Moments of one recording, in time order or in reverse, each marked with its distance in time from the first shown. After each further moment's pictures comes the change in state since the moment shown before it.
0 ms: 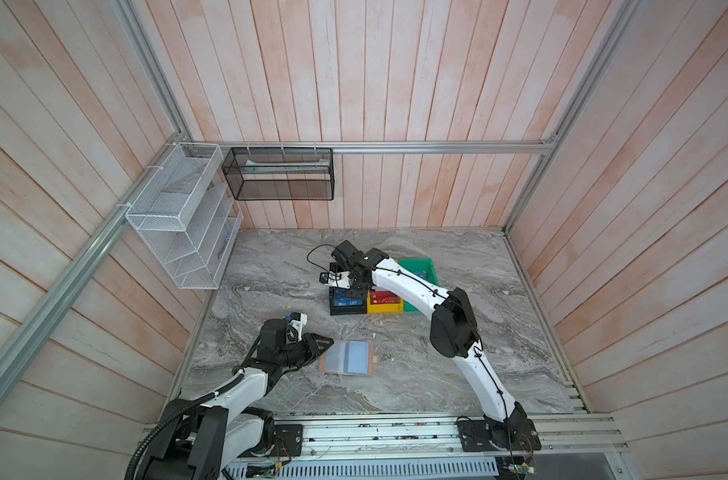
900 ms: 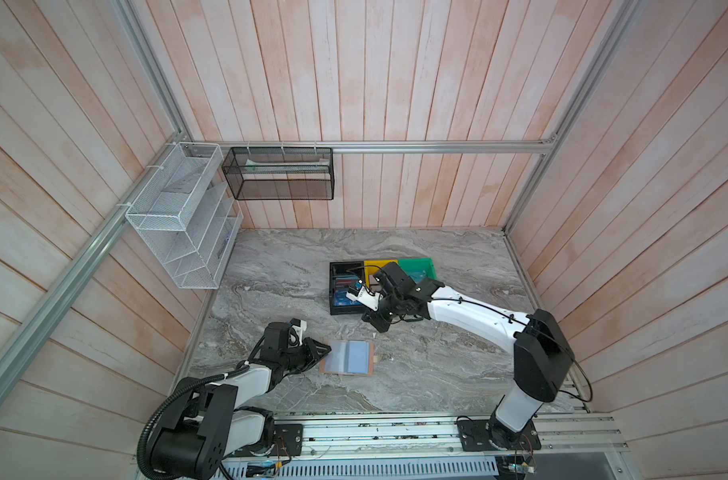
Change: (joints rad) left arm 0.001 0.117 -0.018 0.014 -0.042 0.017; right arm -0.010 -0.715 -1.054 0.521 -0.524 0.523
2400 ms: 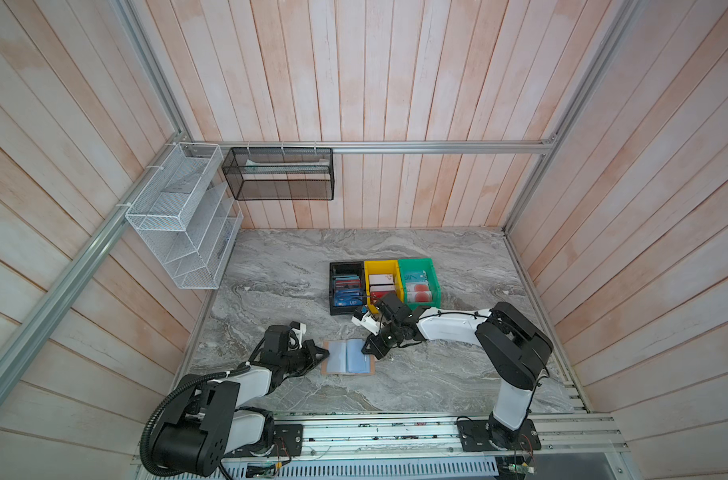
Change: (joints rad) left arm 0.000 0.020 -0.026 0.041 -0.008 0.001; right arm 0.012 0.180 -0.190 0.261 -0.152 0.254
